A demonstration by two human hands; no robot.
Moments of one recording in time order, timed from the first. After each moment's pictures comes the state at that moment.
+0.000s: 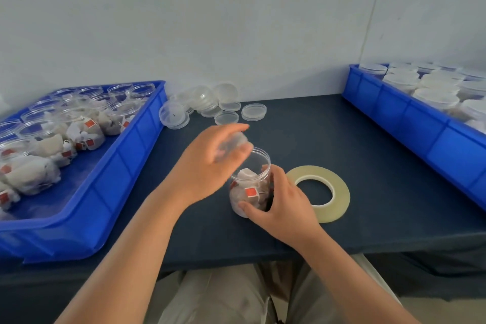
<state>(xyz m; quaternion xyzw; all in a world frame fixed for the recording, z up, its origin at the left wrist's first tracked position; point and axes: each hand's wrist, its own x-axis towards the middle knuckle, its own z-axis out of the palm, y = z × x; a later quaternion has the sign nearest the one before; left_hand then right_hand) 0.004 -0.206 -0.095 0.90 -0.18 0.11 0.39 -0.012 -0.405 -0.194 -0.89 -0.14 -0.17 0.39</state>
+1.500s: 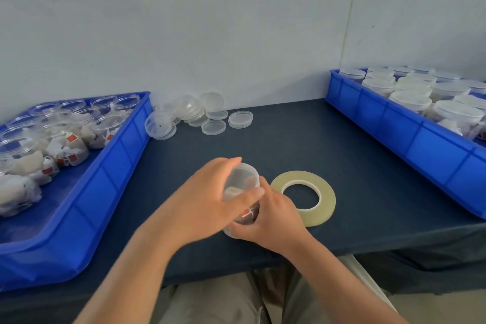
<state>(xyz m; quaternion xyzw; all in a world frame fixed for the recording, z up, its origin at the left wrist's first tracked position) -0.029 -0.227 -0.097 0.94 -0.16 -0.01 0.29 -0.015 -0.404 -0.189 -0.89 -0.17 -0.14 0.39</state>
